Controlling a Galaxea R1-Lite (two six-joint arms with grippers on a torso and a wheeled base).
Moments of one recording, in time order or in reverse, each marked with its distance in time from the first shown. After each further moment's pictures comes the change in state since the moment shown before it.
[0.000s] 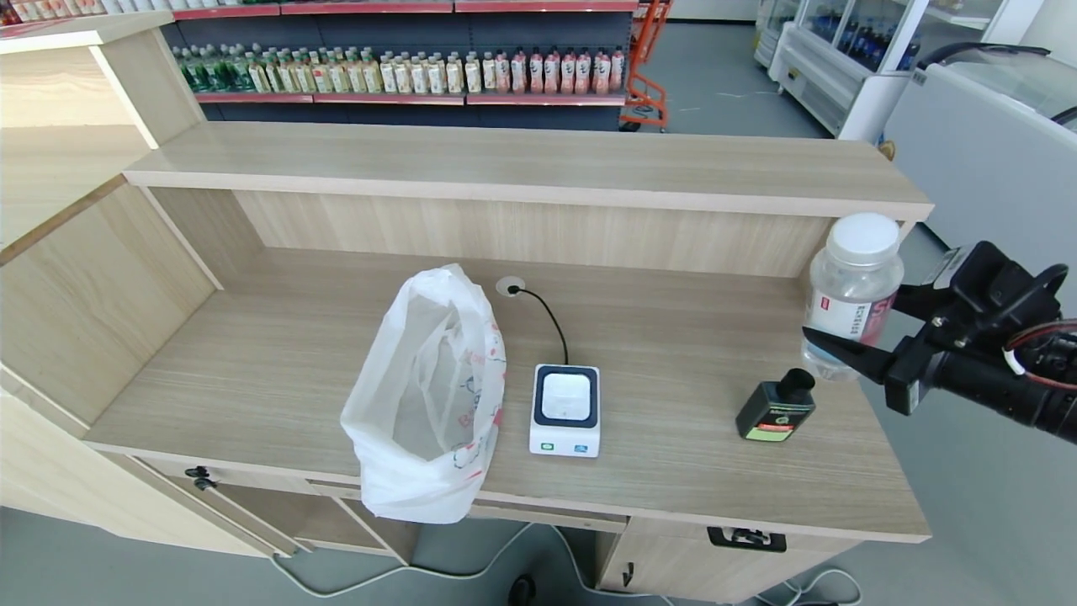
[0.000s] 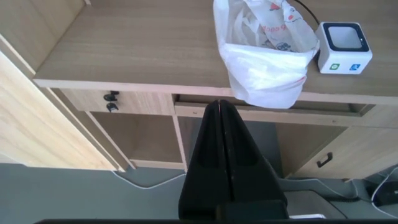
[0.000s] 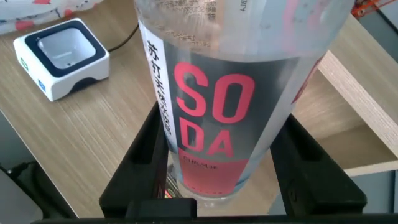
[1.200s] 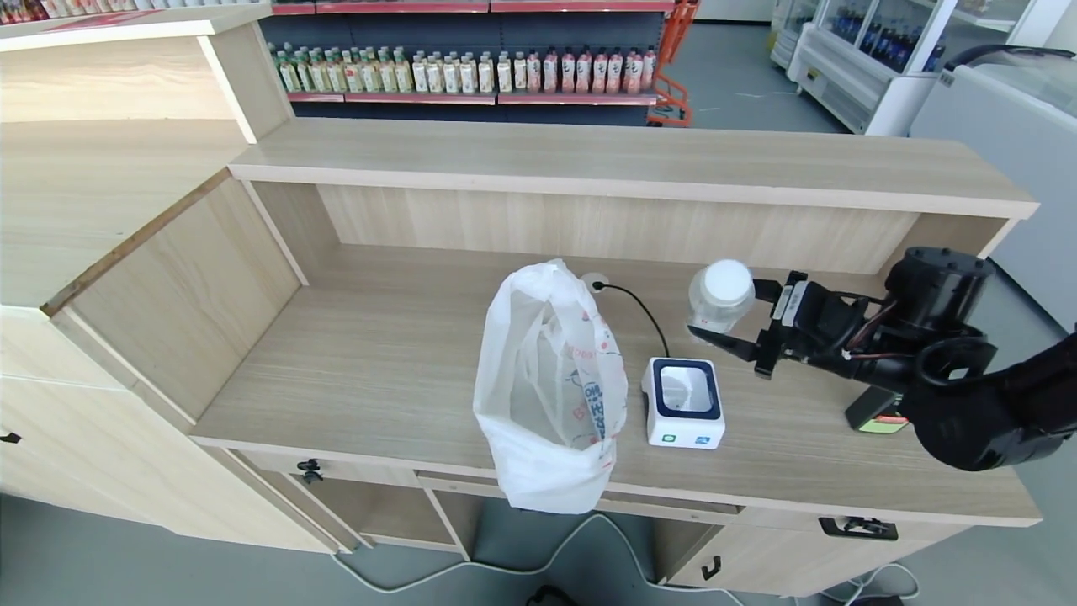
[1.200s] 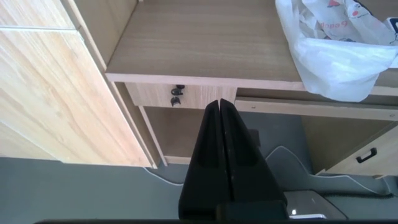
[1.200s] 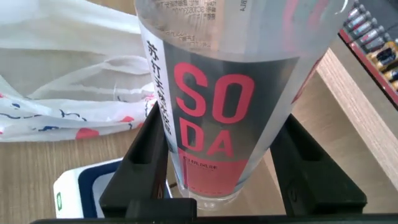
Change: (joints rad) left arm 0.000 0.000 0.000 0.000 0.000 0.000; right arm 0.057 0.511 -0.271 -0.328 0.375 -0.220
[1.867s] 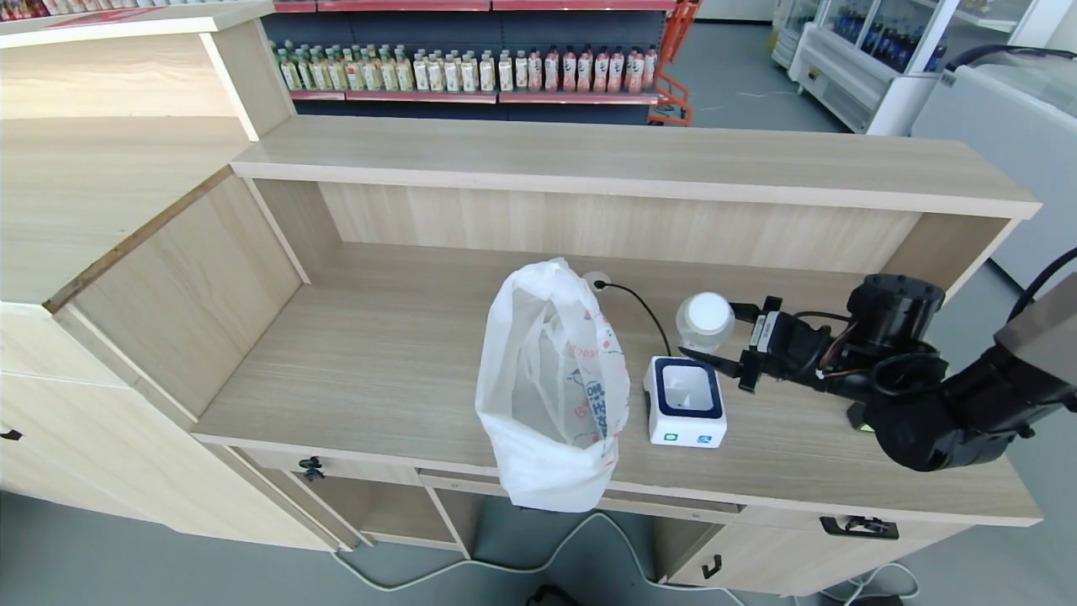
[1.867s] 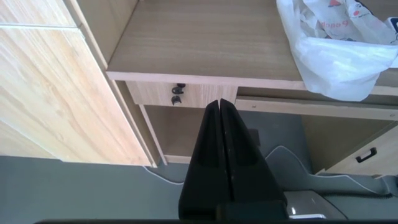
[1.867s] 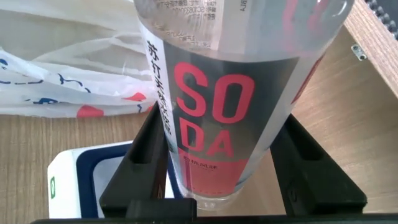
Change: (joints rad) left arm 0.000 0.000 0.000 0.000 0.000 0.000; right arm -0.028 0.143 -0.045 -0.044 0.038 -0.045
